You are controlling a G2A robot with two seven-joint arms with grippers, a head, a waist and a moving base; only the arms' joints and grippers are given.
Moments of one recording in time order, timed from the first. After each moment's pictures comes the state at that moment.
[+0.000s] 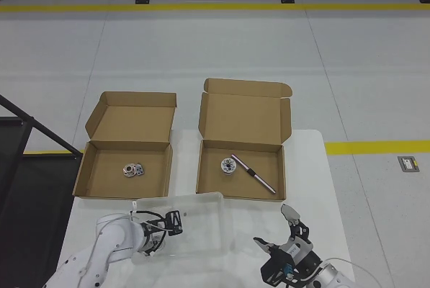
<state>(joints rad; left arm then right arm) 1.00 -0.89 -0.98 -1.68 1.25 -0.75 -1.07 -1.70 -1.34 1.47 -2.11 -2.23 -0.38 -0.24</state>
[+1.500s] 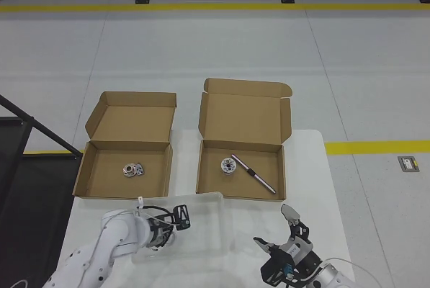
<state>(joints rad) 0.97 -0.89 -0.99 -1.70 1.17 -0.72 -0.98 -1.70 -1.34 1.47 -2.11 -2.23 -0.38 -0.24</state>
